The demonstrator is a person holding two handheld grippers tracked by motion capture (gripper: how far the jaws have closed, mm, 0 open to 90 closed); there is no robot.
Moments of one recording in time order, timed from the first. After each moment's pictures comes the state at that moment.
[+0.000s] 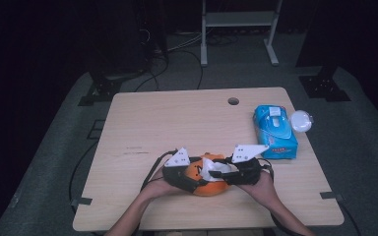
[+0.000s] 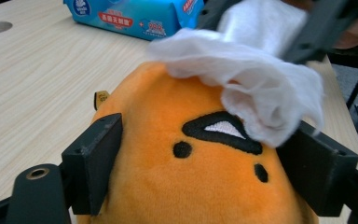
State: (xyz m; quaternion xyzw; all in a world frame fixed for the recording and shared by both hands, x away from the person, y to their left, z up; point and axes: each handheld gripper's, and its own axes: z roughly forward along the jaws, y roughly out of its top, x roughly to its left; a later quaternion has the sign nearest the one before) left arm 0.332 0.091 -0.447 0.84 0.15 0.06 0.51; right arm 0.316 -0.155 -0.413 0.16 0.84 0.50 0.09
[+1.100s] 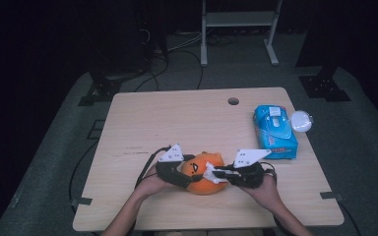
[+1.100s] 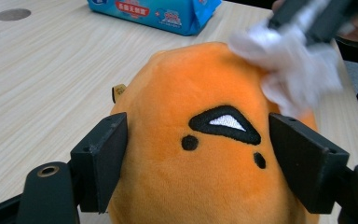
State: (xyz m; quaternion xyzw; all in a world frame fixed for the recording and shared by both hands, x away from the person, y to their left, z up) left arm 0.341 0.109 -0.443 0.85 0.16 0.07 0.50; right arm 0.304 -0.159 -0.415 0.16 0.85 0.49 0.10
